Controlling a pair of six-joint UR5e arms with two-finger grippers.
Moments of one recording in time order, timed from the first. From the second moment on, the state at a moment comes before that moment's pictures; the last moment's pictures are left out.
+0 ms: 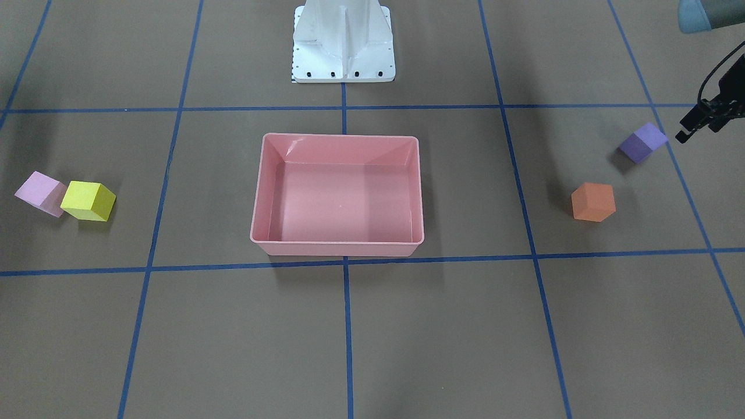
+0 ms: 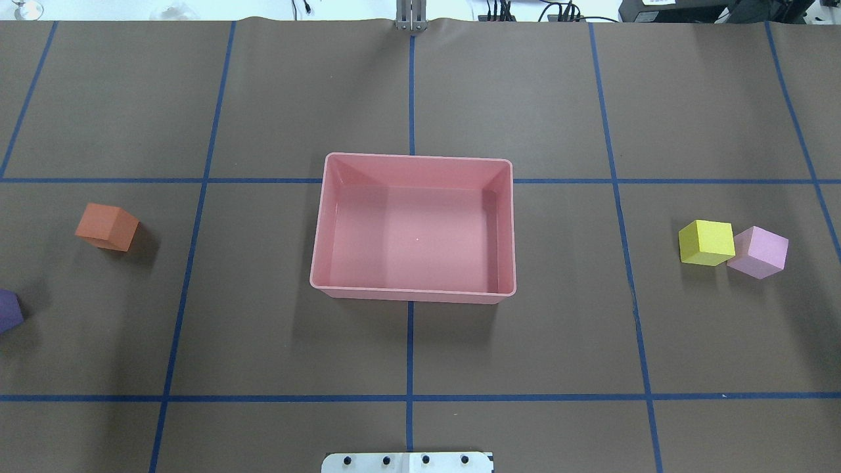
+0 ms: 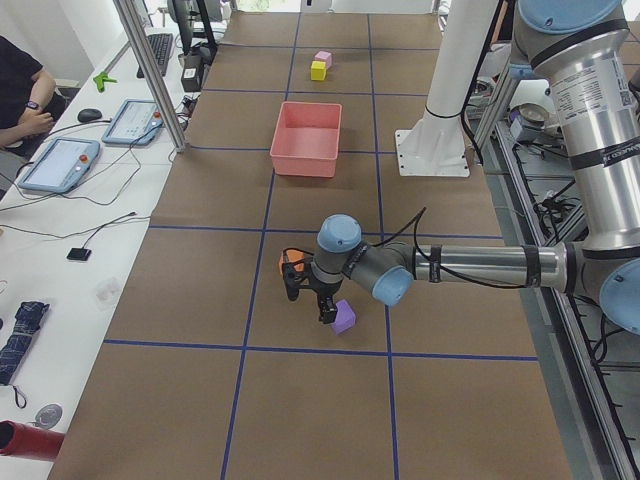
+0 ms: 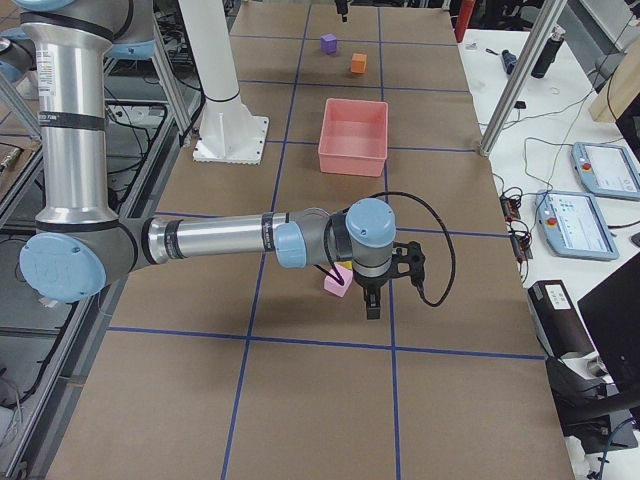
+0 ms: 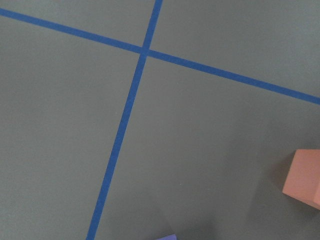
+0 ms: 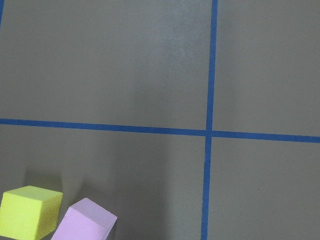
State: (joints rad) left arm -1.15 -1.21 -1.83 -2.24 -2.16 -1.00; right arm 1.56 -1.60 1.72 -1.50 2.41 0.10
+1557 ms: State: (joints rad) left arm -0.90 -1.18 -1.75 -2.35 -2.01 -1.21; right arm 1.56 -1.62 1.72 -1.50 2.41 0.10
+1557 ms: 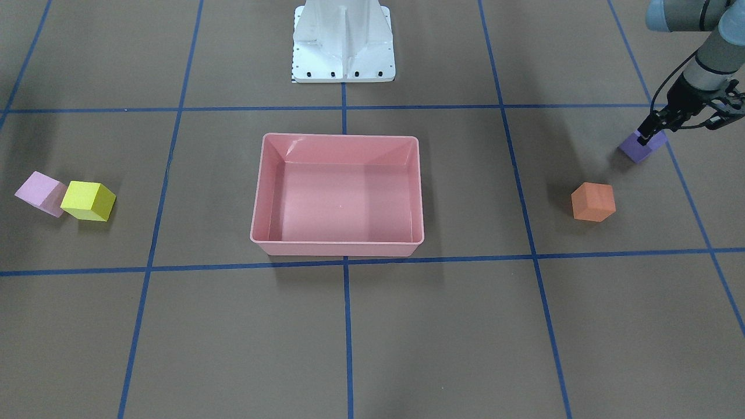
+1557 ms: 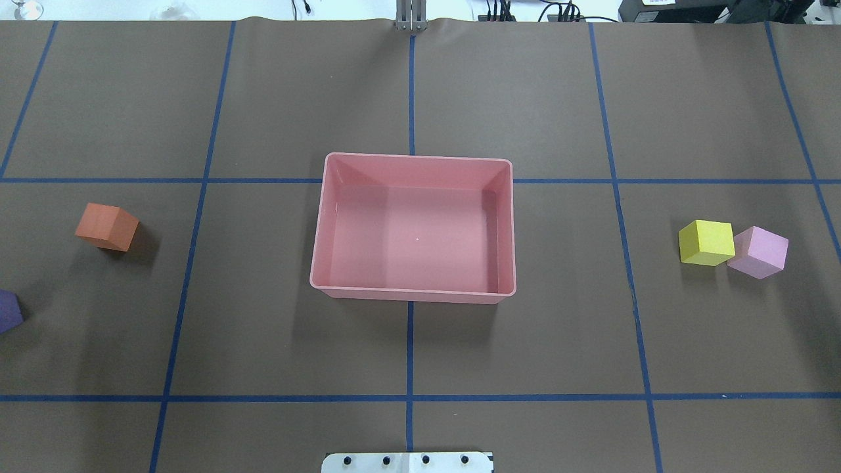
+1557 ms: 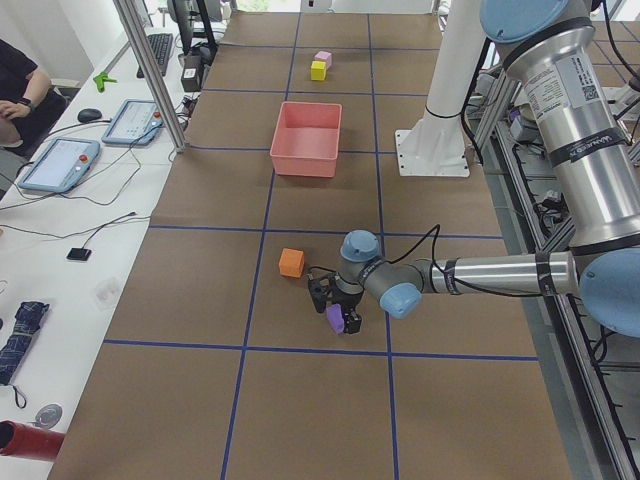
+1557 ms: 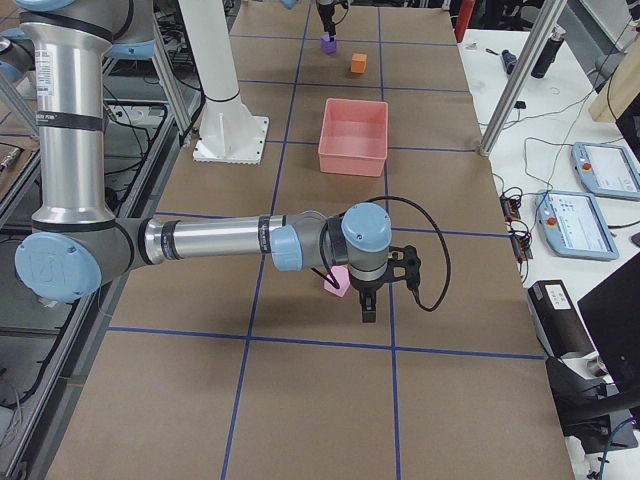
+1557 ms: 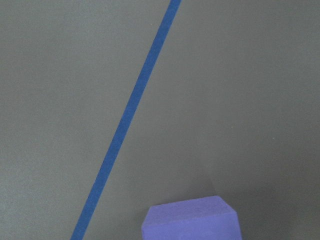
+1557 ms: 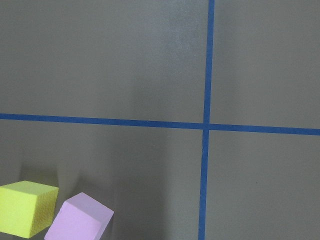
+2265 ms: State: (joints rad) left arm -0.86 -1.21 -1.72 -2.35 -2.03 -1.20; right arm 1.56 -1.62 1.72 -1.50 2.41 0.10
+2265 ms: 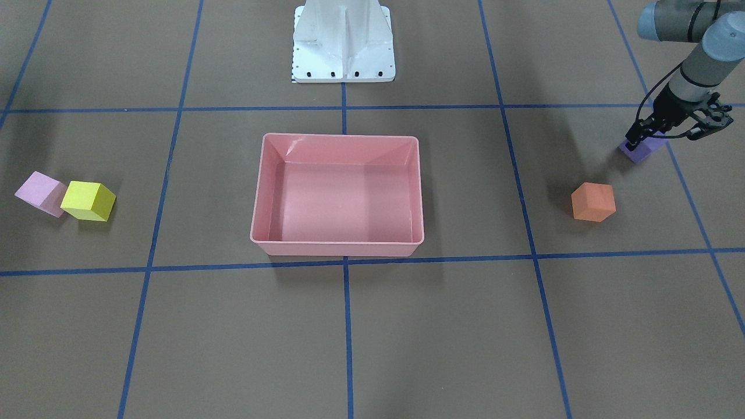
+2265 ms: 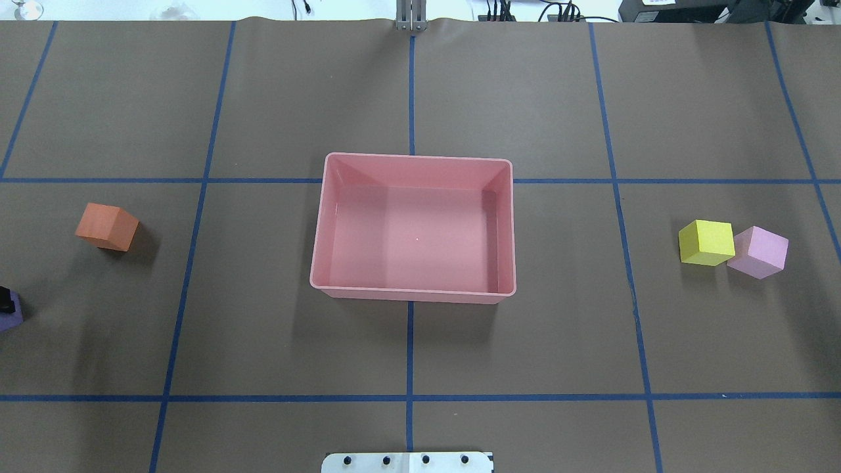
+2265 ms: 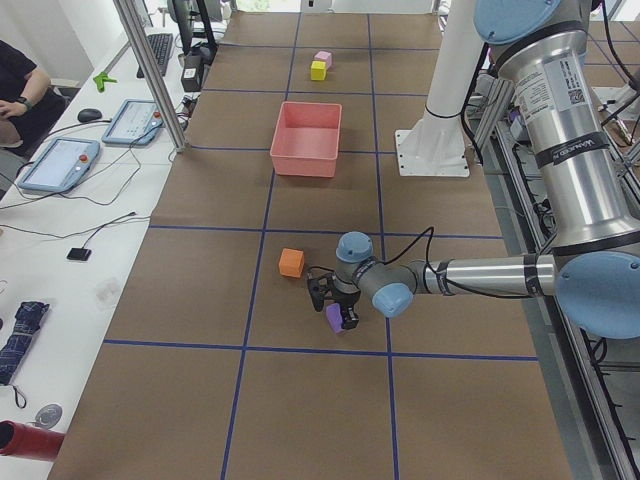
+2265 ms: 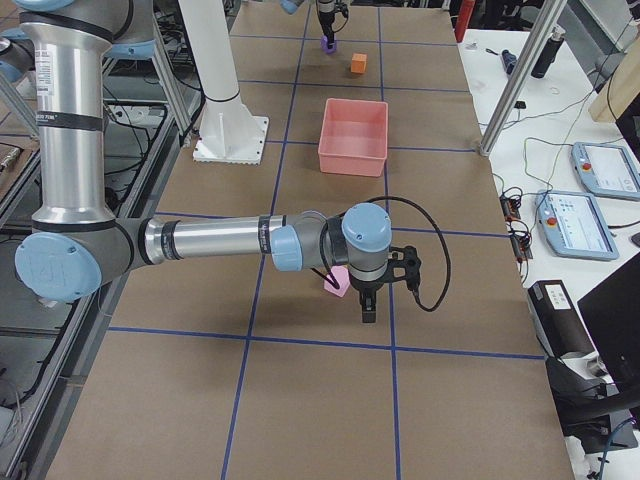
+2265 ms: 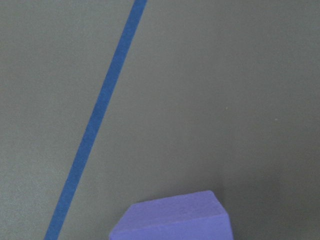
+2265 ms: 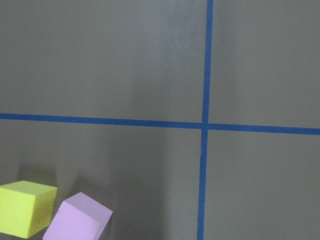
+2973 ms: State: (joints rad) left arm -1.01 -1.25 -1.95 -2.17 -2.15 -1.20; right arm 1.52 -1.57 1.75 -1.50 2.41 0.12
